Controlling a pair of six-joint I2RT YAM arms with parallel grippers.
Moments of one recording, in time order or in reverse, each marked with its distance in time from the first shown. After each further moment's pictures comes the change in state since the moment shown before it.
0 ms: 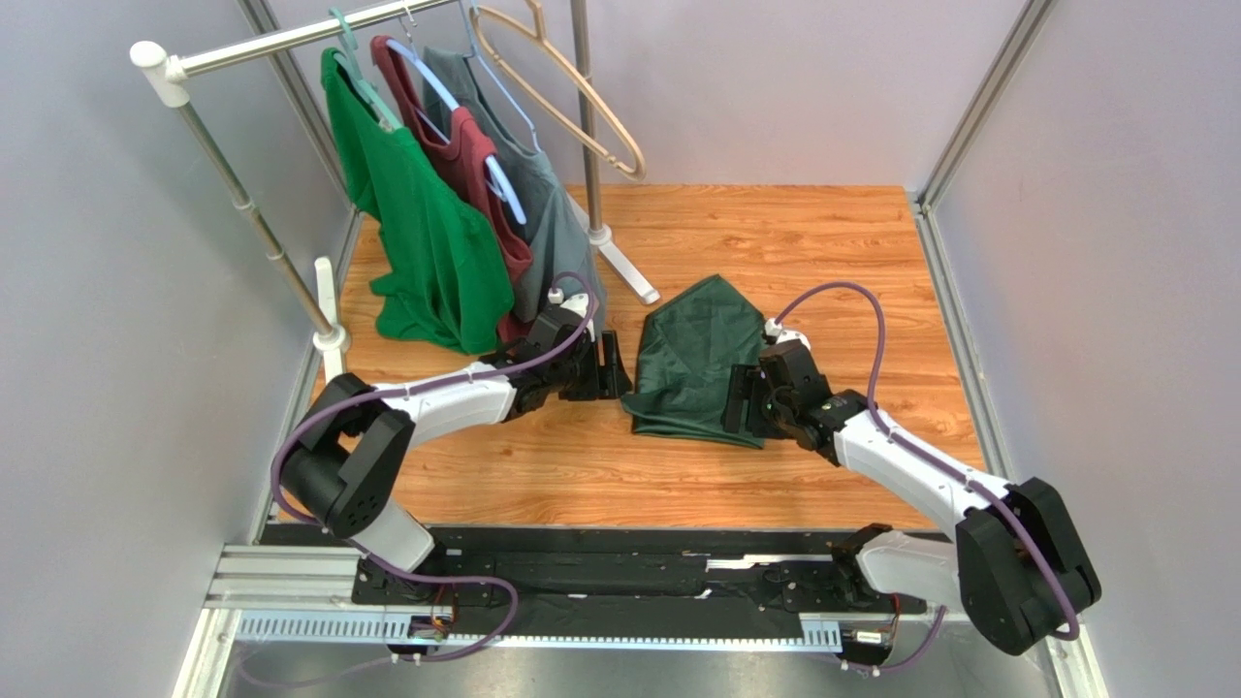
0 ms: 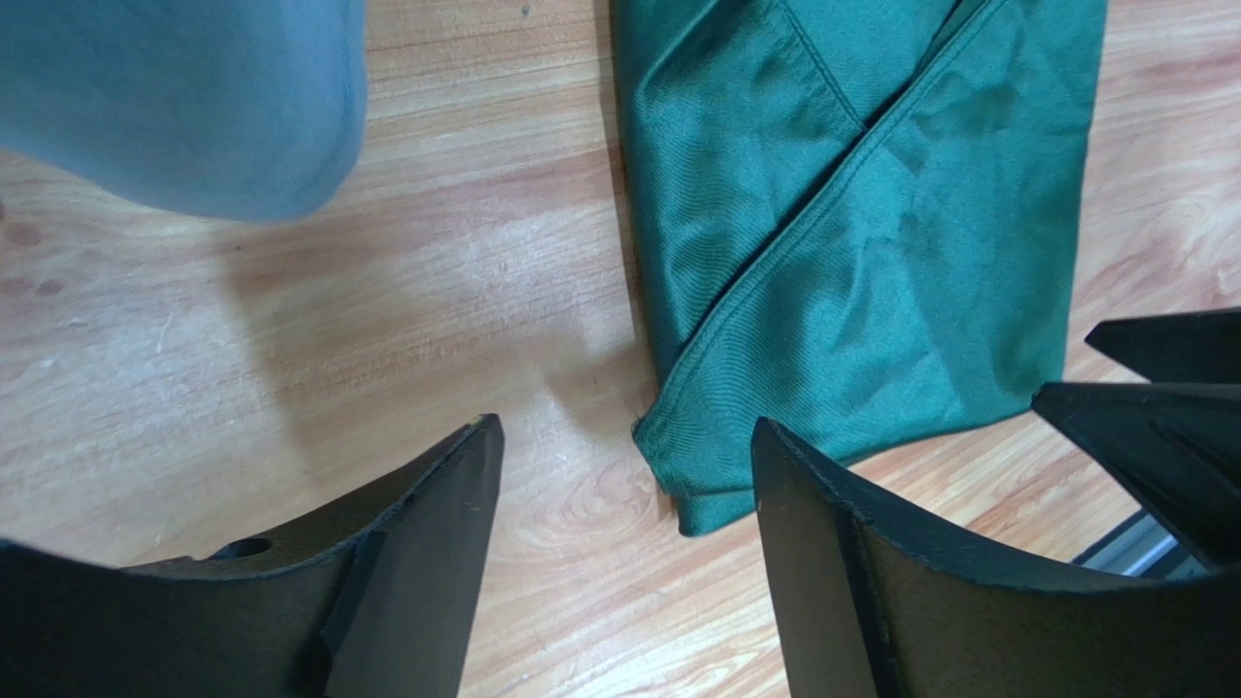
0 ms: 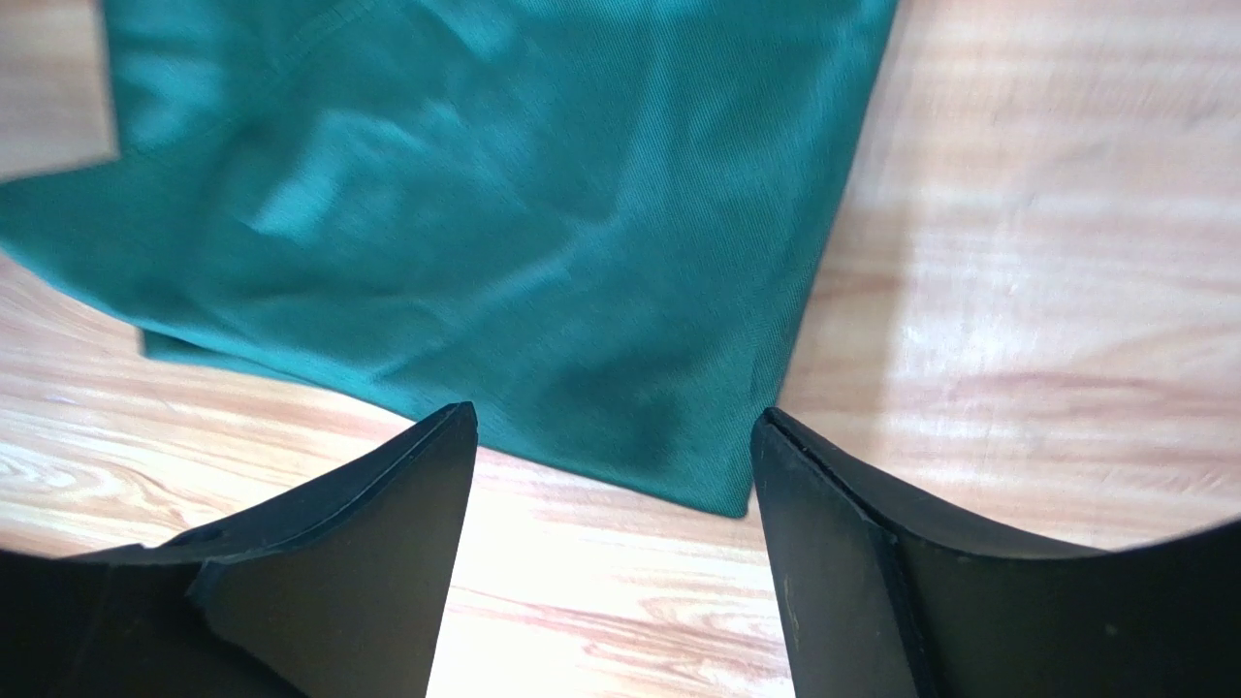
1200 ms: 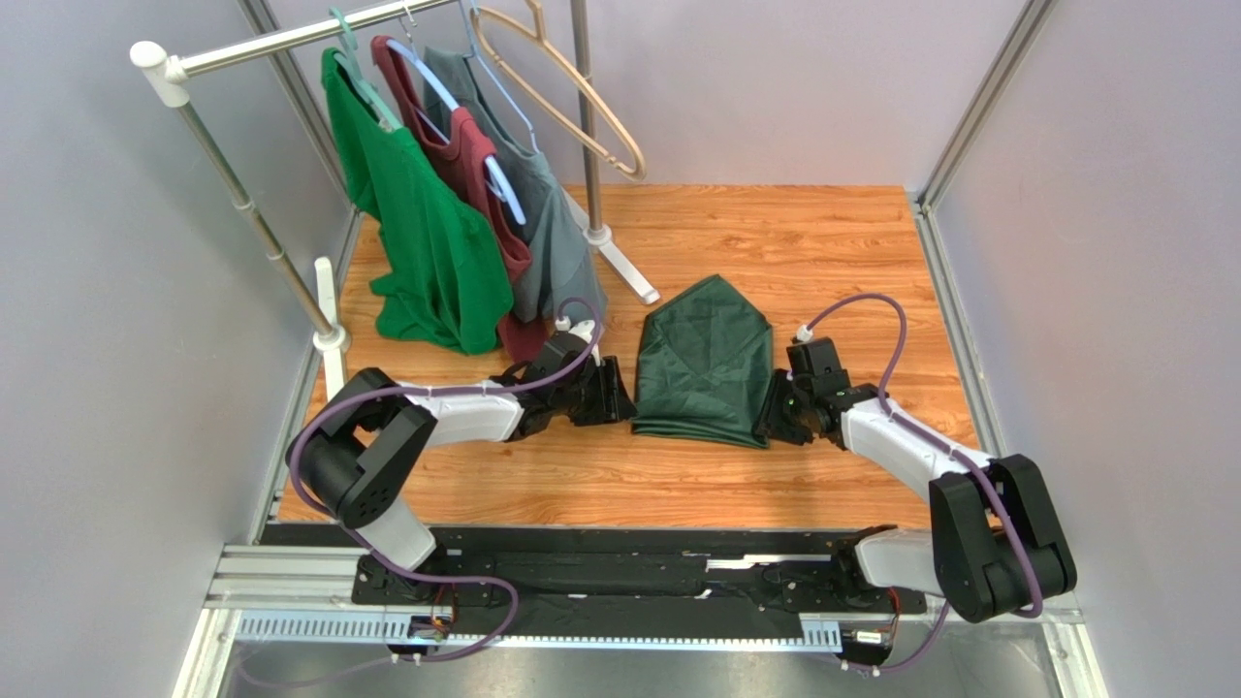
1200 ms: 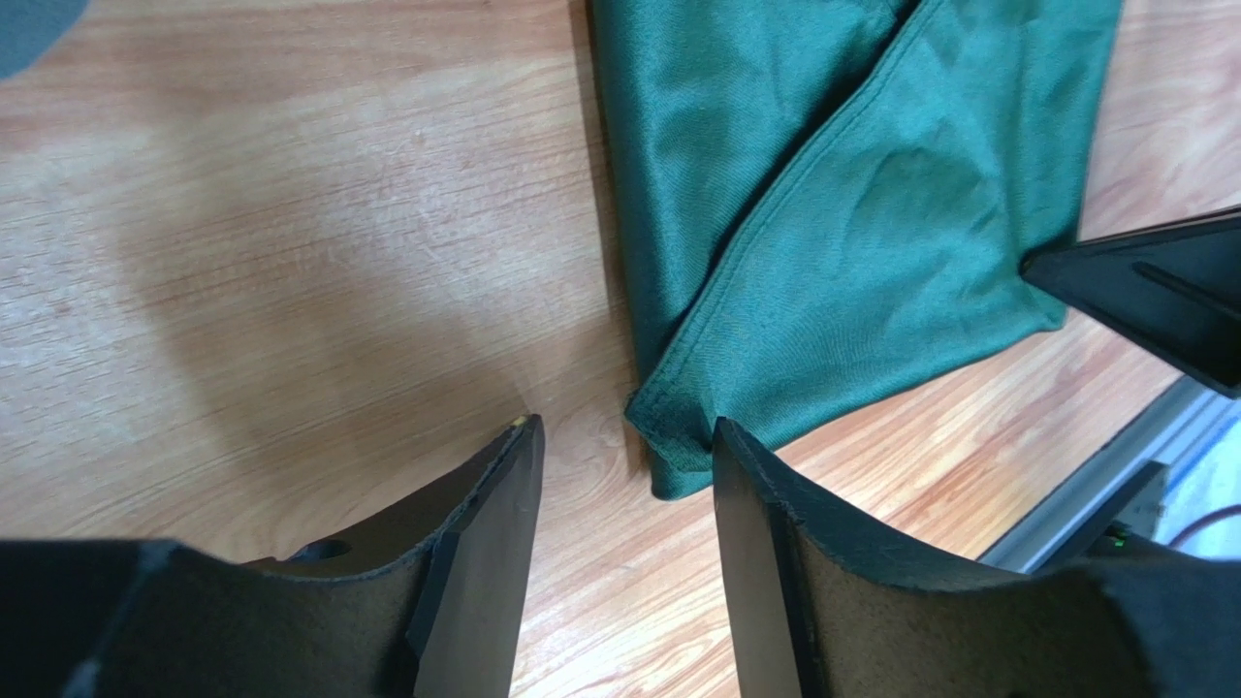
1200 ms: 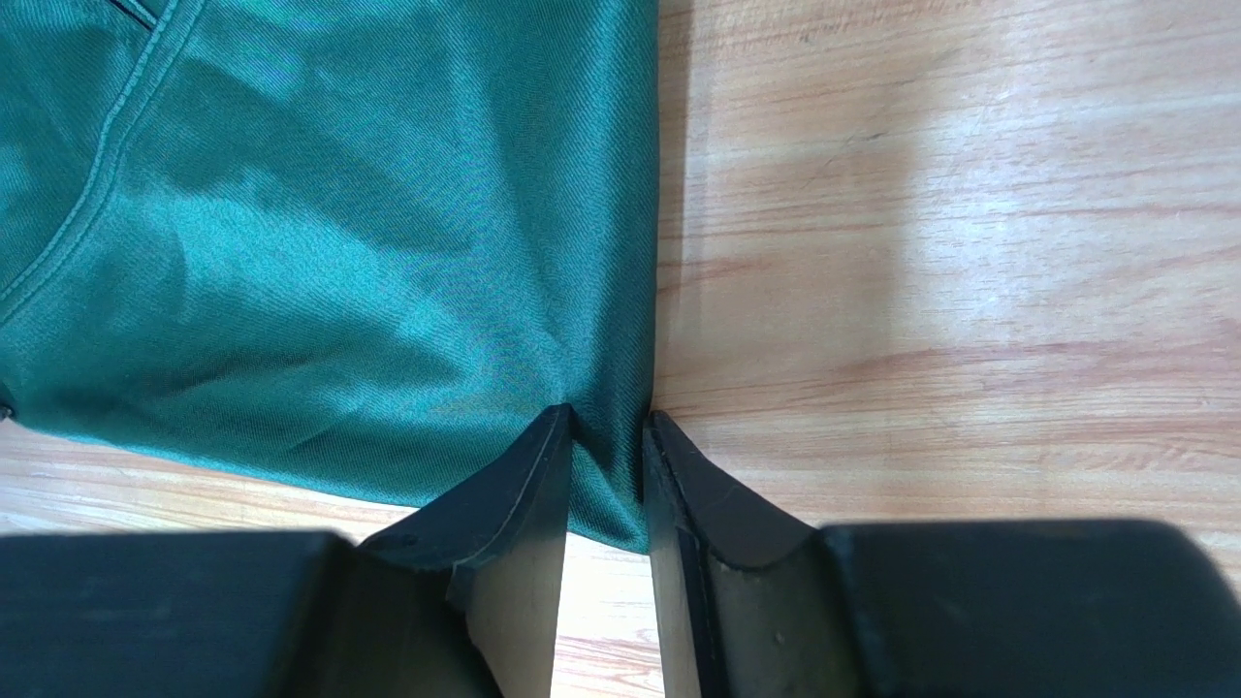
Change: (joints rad) left arm -0.051 0.068 -0.102 0.148 0.075 -0.106; right arm -0.213 0.109 -0.035 -0.010 -0.155 0.041
